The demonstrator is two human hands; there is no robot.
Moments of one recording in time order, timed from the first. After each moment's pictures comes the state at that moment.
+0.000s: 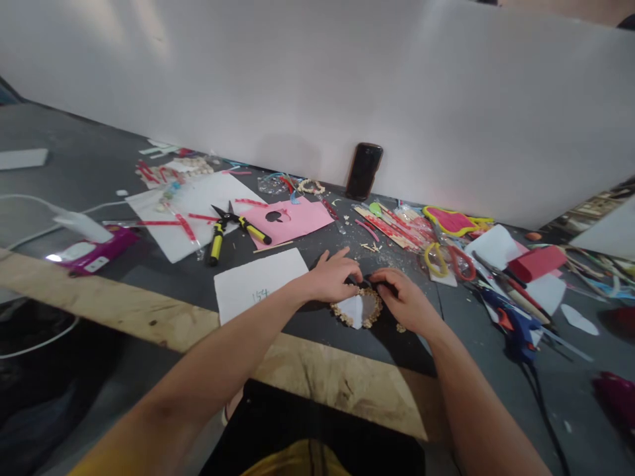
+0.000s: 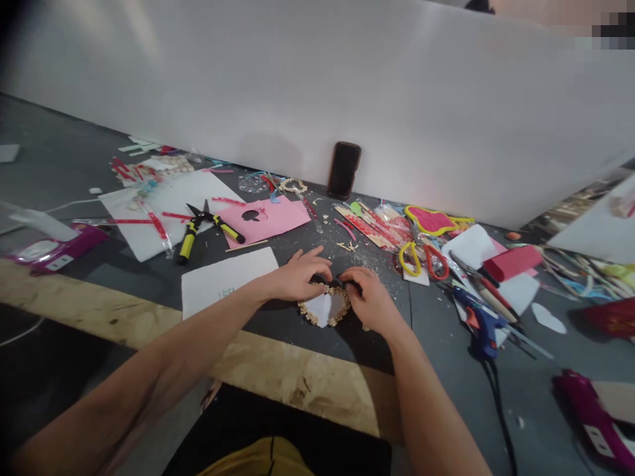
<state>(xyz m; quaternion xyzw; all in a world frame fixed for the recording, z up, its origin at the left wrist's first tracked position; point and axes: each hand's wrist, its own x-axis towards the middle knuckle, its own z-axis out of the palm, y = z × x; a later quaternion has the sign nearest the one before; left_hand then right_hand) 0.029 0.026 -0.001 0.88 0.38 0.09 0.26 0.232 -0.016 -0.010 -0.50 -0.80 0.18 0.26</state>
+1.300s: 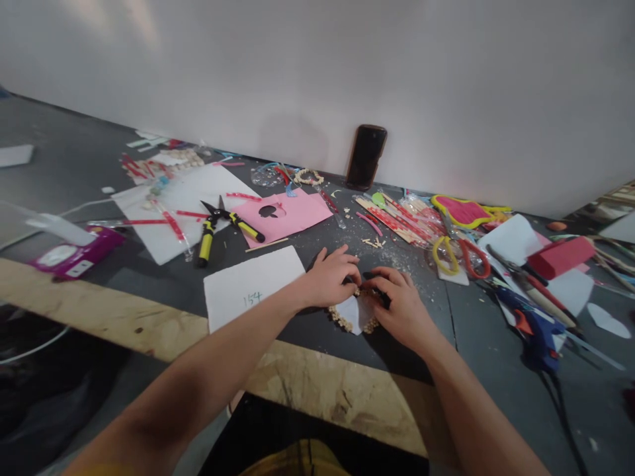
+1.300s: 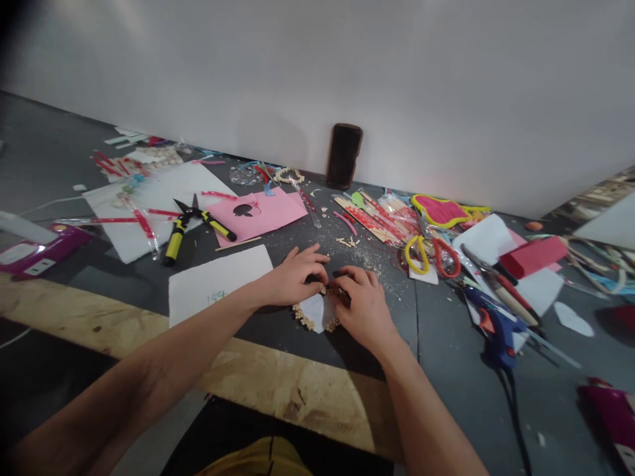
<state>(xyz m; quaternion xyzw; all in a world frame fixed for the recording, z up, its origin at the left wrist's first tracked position) 0.034 0.026 -0.003 0.85 0.43 0.10 0.28 0.218 -0.023 -0.019 -0.55 -0.80 0.10 0.21</state>
